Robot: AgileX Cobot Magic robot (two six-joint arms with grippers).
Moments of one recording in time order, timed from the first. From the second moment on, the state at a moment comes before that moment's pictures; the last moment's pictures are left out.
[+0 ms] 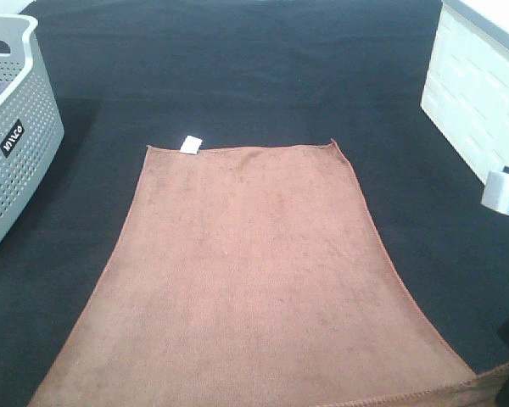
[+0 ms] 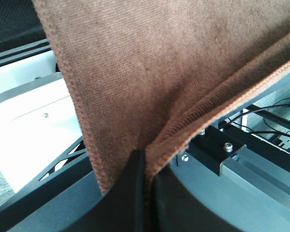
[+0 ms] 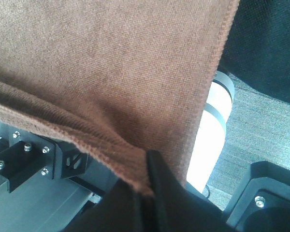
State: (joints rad) left arm -0.34 1.06 -0.48 -0.65 1.13 0.07; right arm 0.32 1.07 -0.61 0.36 1.20 -0.05
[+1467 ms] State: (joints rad) left arm -0.33 1.48 -0.56 -0.60 1.11 0.14; right arm 0.31 1.55 -0.61 0.41 1.06 -0.20
